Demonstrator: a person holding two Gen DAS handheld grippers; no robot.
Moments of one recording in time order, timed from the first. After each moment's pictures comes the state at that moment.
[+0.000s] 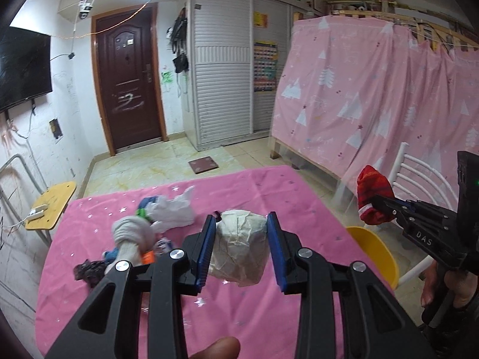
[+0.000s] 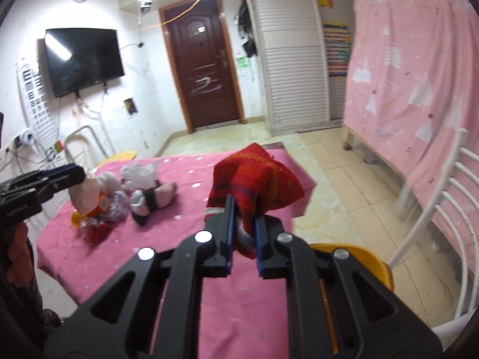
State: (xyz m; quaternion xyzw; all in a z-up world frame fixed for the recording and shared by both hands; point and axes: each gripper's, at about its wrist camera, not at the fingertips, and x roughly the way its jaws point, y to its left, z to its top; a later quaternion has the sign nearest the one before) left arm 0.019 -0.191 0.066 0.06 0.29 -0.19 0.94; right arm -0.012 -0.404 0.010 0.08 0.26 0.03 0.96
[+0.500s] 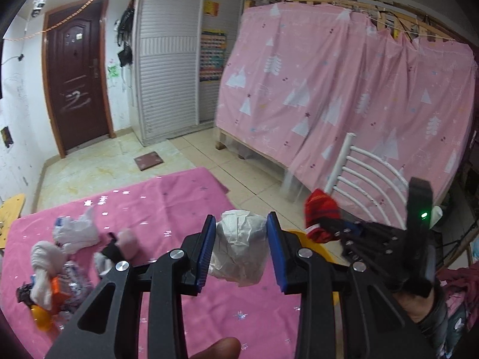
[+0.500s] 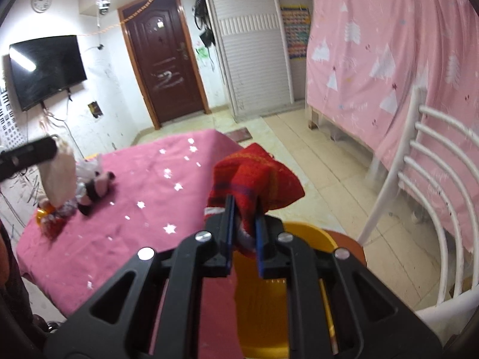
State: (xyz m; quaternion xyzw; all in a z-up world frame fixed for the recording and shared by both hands) left arm 0.026 -0.306 0.064 0.05 0.32 -0.31 0.89; right arm -0.022 -0.478 -0.031 0.11 0.31 -0.04 0.94
